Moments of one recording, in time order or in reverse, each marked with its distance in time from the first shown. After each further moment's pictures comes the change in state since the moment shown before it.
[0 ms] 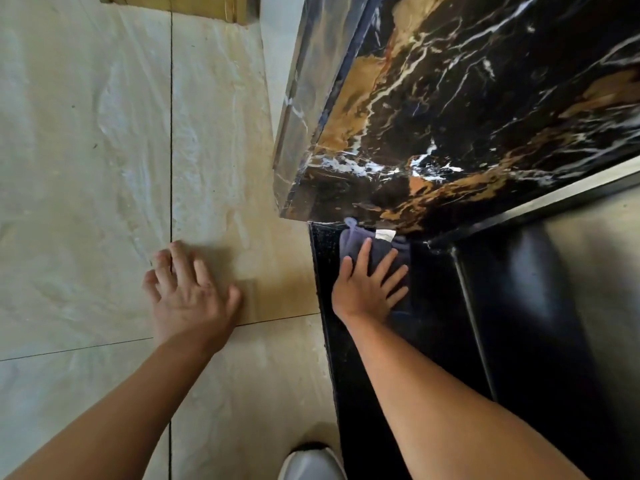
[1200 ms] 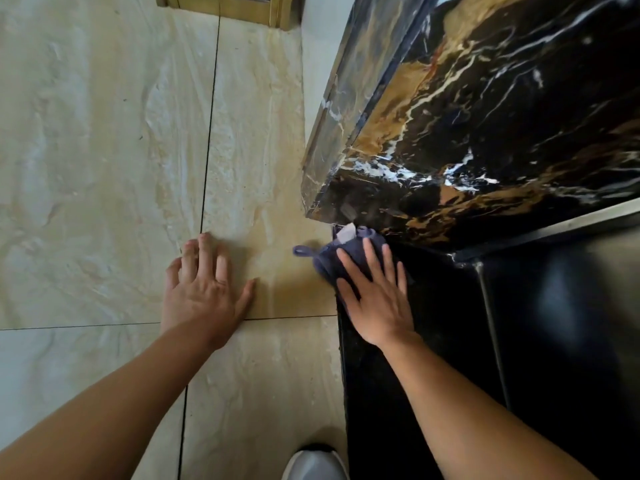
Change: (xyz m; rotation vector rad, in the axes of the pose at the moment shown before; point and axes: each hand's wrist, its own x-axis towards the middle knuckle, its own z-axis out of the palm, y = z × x) left_hand -0.003 -0.019 -0.004 0.142 -0.028 0.087; right_hand 0.010 0.031 0.000 -0.233 0.100 -0.715
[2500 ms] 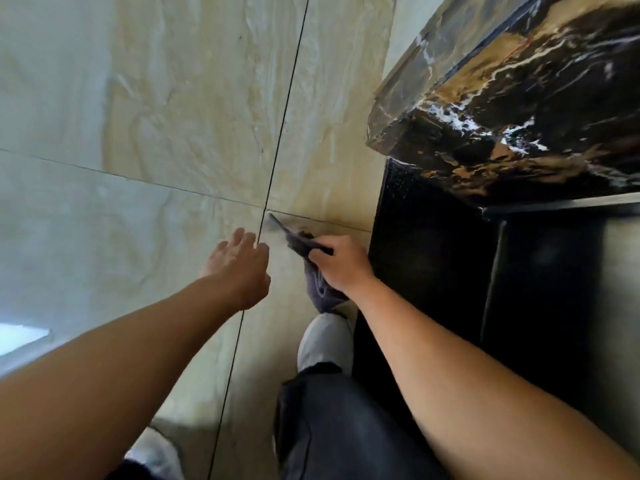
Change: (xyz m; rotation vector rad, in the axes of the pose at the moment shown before) left_hand -0.128 -0.032 -0.093 -0.166 -0.621 0.038; right_hand -0.088 -0.145 -0.108 0.610 -0.525 0.024
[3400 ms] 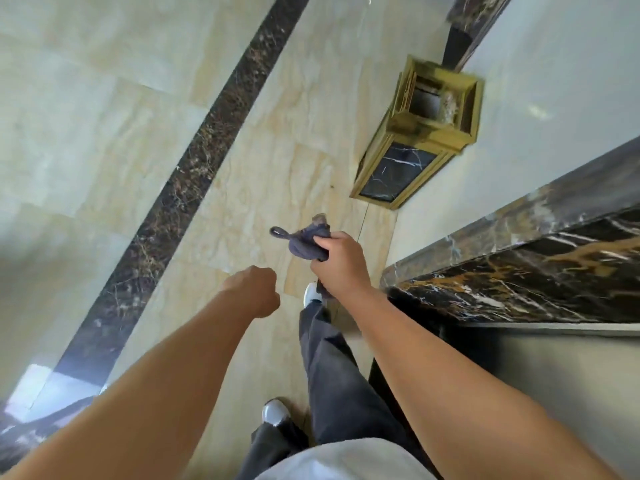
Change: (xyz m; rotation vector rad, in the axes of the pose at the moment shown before) left_hand -0.532 -0.156 -0.529 -0.162 0.067 -0.234; right_hand -0.390 -0.612 -0.260 -0.145 0.255 -0.473
